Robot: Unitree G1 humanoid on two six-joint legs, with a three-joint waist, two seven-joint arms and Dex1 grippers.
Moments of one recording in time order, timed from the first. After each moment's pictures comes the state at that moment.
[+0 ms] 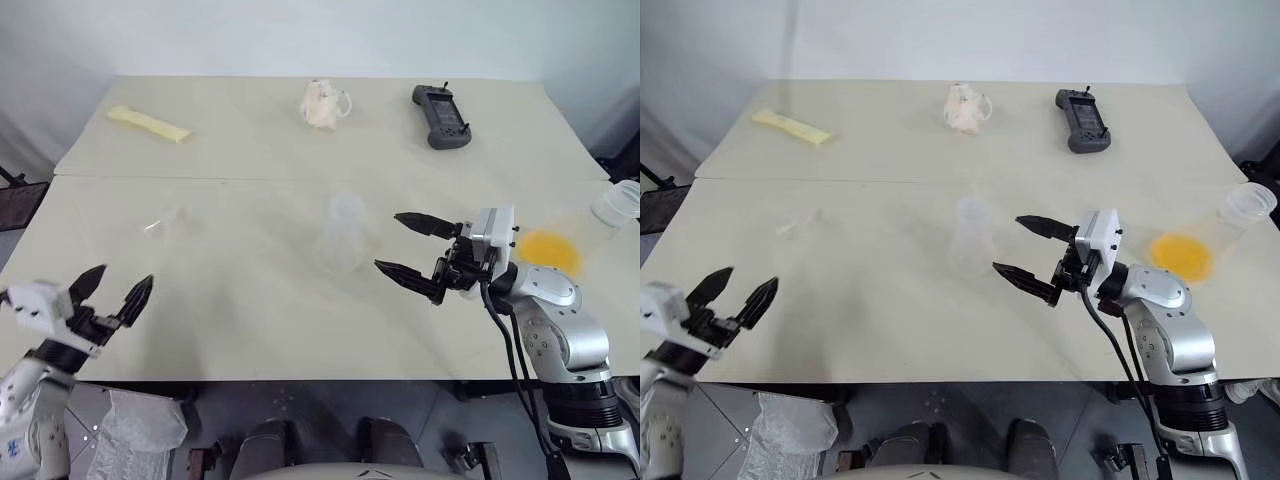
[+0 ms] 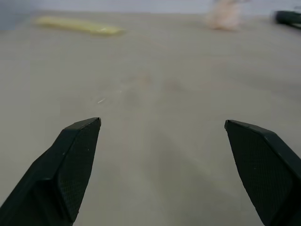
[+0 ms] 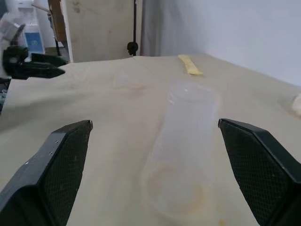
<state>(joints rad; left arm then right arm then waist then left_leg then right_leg) 0.20 0.39 0.68 -0.18 -0.52 0.20 -0.52 -0.34 -0.54 -0.08 -0.20 0.56 0.23 0.99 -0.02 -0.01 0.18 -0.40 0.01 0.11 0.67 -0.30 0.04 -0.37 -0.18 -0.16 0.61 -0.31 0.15</state>
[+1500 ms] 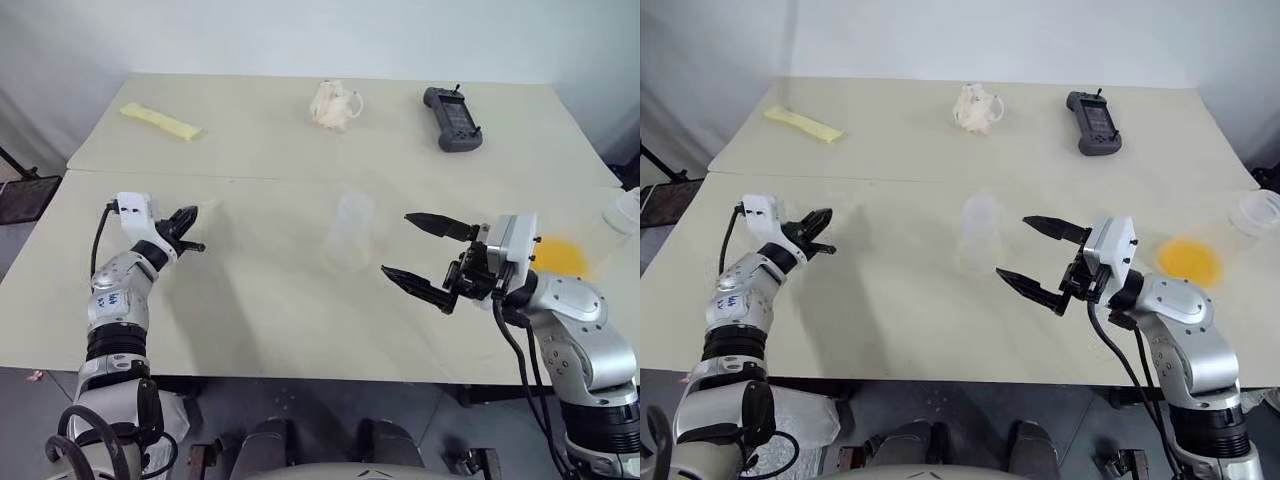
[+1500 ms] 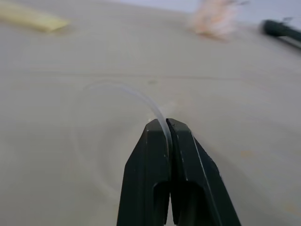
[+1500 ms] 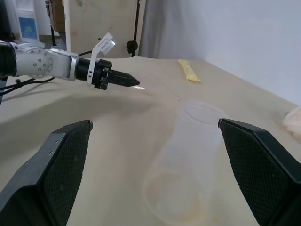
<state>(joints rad) -0.66 0.49 0.30 0.64 -0.34 0.09 -0.66 -0.21 -0.59 -0.14 -0.40 0.56 0.24 0.92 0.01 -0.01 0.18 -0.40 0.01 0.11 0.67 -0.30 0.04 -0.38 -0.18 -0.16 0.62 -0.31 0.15</state>
